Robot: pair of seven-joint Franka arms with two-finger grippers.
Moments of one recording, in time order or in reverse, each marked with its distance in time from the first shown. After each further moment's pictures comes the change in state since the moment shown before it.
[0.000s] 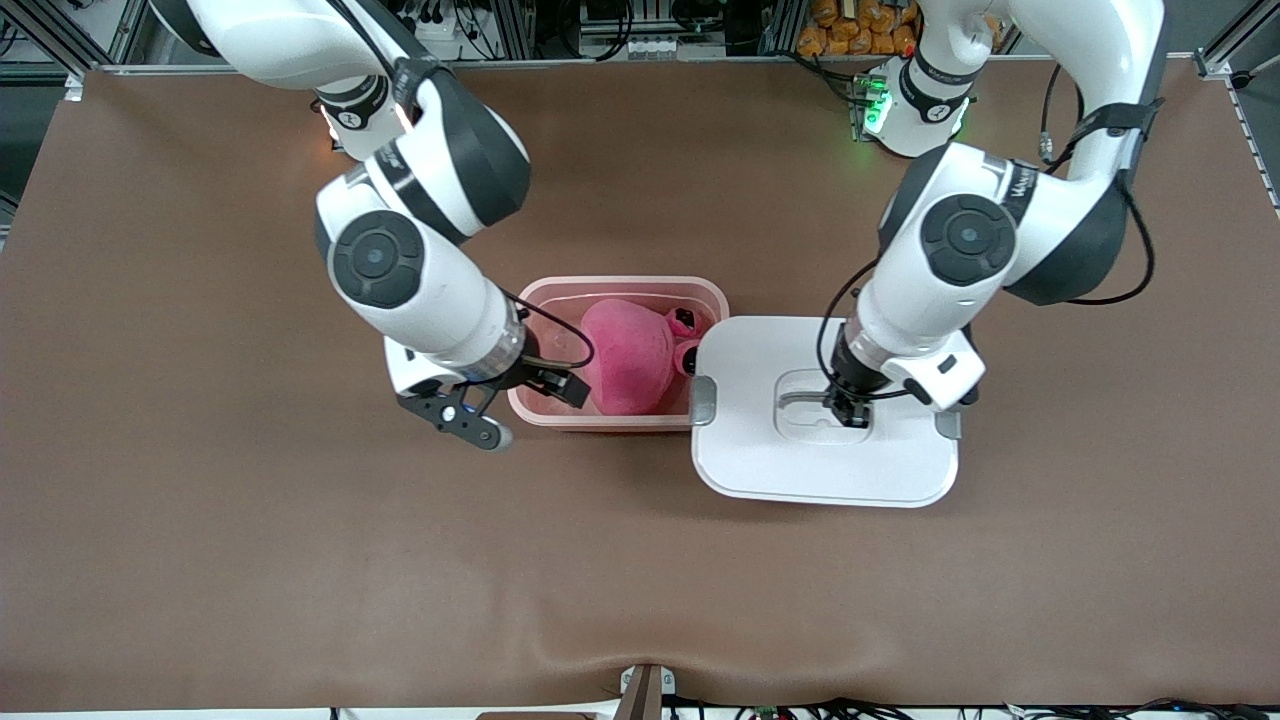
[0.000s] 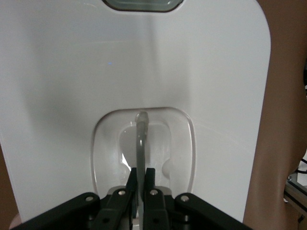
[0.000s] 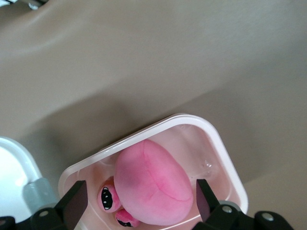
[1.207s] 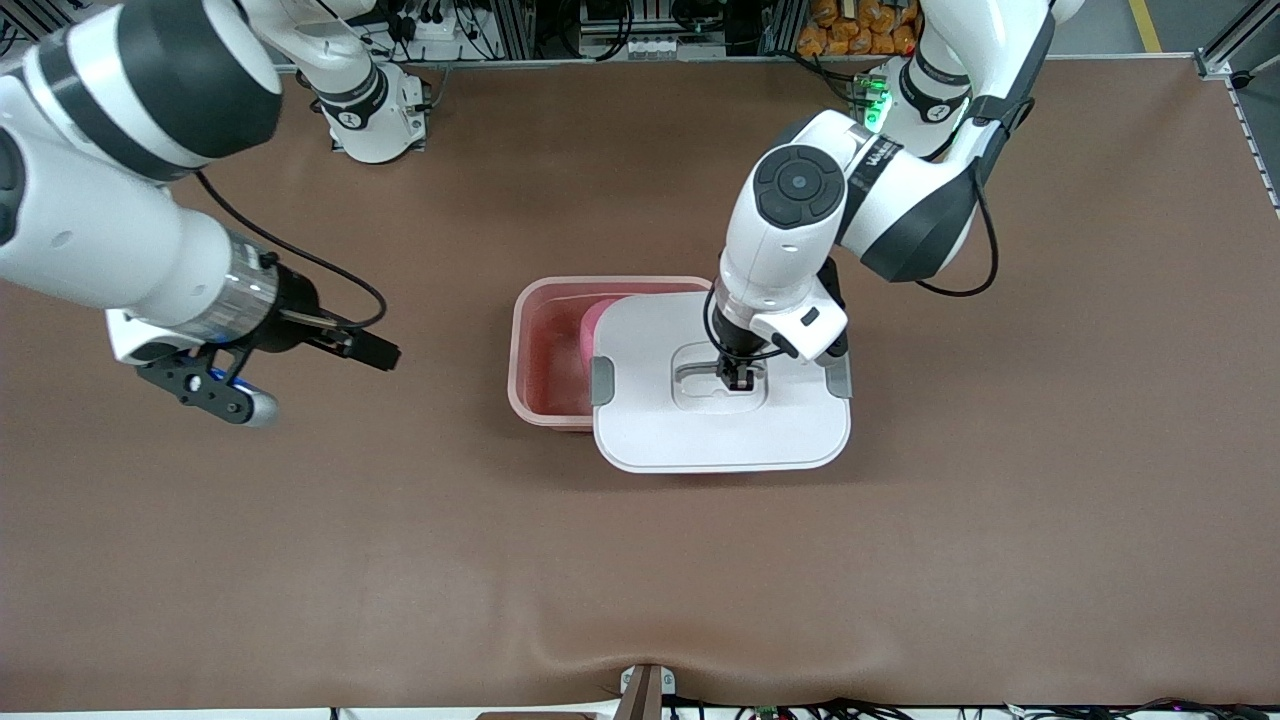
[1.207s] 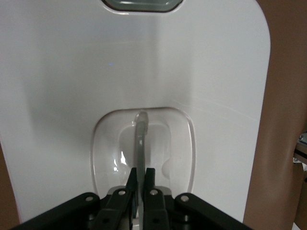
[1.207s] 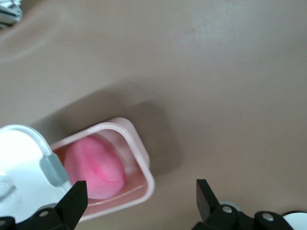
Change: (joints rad) left arm -0.180 0.072 0.000 0.100 0.000 0.002 -0.259; right arm -0.294 -0.179 0.084 0.003 -0.002 -0.312 -0.276
